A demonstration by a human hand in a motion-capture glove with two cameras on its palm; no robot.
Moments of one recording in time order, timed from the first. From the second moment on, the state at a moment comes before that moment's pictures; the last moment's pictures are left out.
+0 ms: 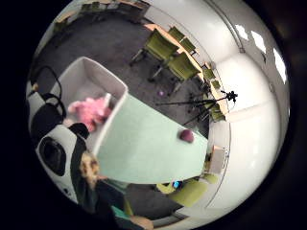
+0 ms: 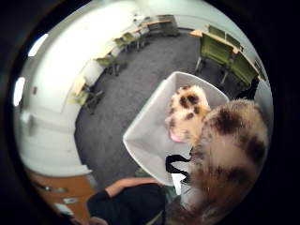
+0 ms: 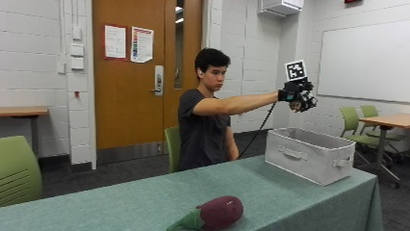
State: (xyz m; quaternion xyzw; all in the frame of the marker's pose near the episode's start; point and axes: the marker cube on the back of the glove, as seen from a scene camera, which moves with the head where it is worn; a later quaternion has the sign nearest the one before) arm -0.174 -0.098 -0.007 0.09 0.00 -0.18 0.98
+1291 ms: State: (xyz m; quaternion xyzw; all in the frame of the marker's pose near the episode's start) arm -0.119 -0.119 0.004 0.04 0.08 -0.17 0.98
